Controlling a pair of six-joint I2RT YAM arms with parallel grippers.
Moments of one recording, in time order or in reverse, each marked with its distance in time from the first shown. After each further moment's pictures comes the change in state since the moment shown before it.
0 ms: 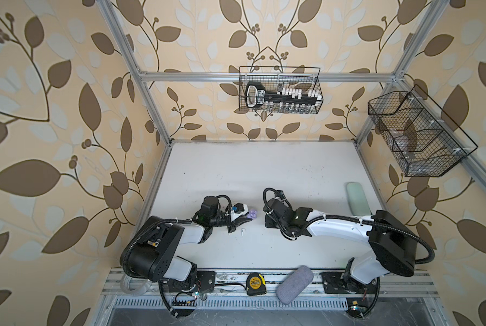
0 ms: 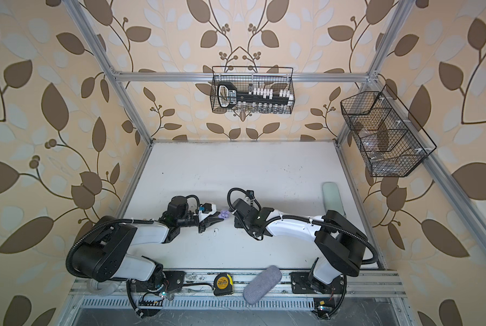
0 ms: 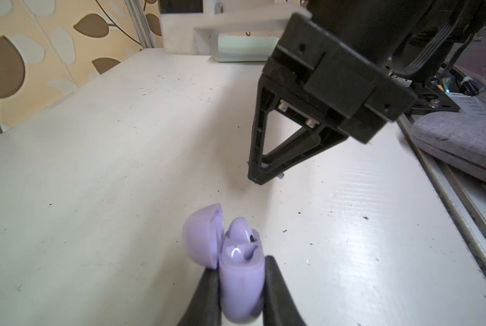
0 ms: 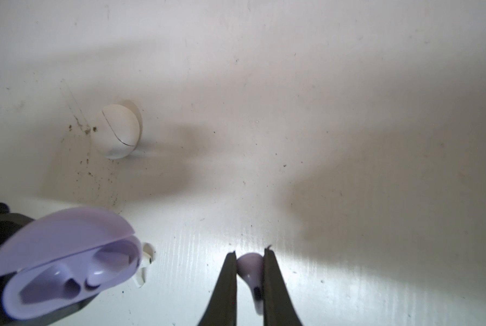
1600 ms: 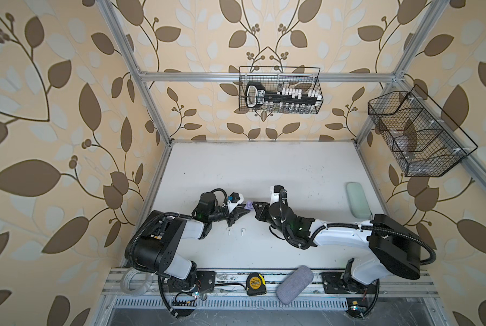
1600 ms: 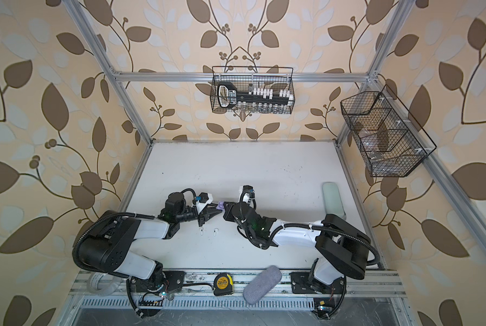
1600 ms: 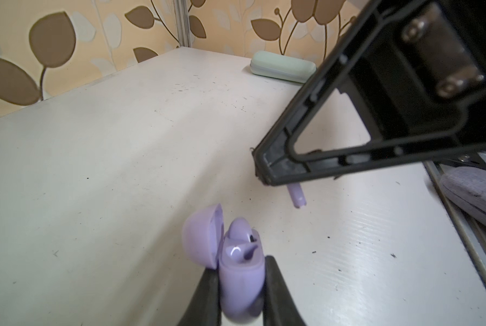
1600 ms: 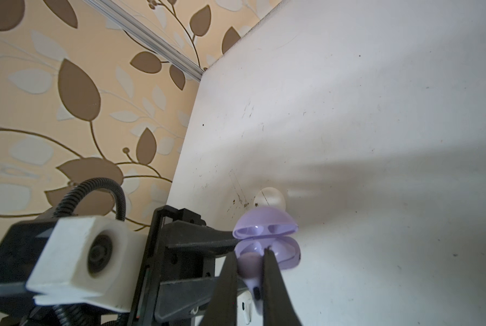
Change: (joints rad) left arm 0.059 0.066 0.032 0.126 -0.012 -0.218; right arm 0.056 -0.021 -0.150 0.696 0.070 0.091
